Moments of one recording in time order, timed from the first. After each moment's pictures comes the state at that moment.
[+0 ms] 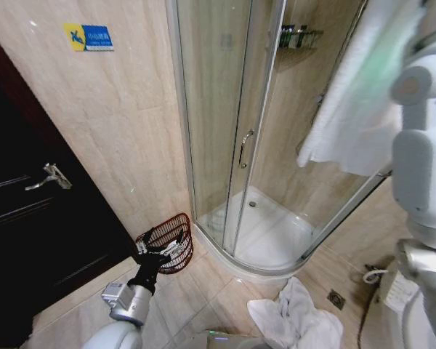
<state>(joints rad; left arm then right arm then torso) 1.91 -1.61 -0.57 -2.50 -0.12 0.18 0.14 0.02 0.80 0.36 1.86 0.31 -0.13 0.15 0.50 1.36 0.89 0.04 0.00</state>
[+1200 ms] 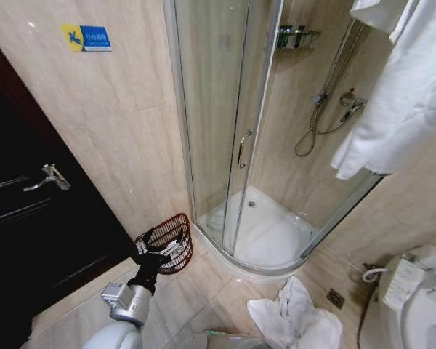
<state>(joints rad) 1.91 -1.61 -0.57 -2.50 -0.12 0.18 0.14 0.05 0.68 0.39 1.75 0.63 -0.20 0.24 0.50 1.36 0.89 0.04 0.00</state>
